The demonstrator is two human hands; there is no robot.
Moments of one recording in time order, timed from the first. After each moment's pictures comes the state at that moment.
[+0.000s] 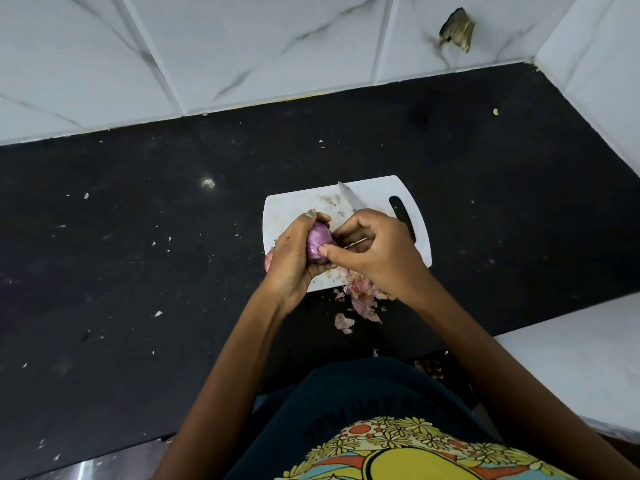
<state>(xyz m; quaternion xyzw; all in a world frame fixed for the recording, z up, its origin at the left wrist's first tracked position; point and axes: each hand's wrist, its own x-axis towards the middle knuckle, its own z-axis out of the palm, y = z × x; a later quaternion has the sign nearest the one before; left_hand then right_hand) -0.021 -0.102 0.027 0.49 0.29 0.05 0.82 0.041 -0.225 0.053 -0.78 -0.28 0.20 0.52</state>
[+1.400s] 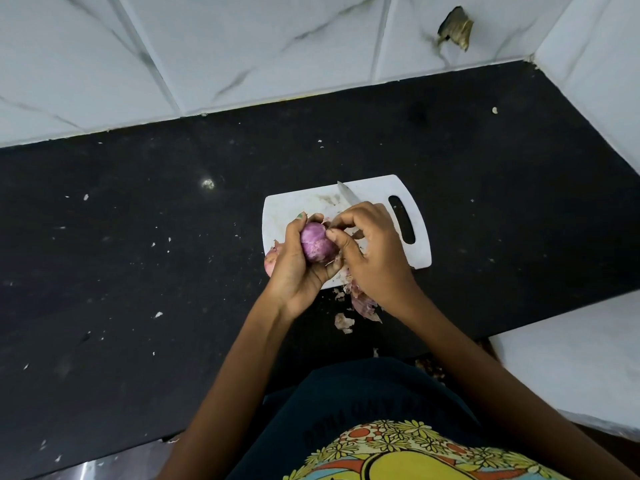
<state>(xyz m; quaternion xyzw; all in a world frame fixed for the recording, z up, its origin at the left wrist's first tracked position) -0.023 -0.109 0.025 0.27 0.29 0.03 0.92 0.035 -0.214 0.029 -0.81 -0.33 0.01 0.48</state>
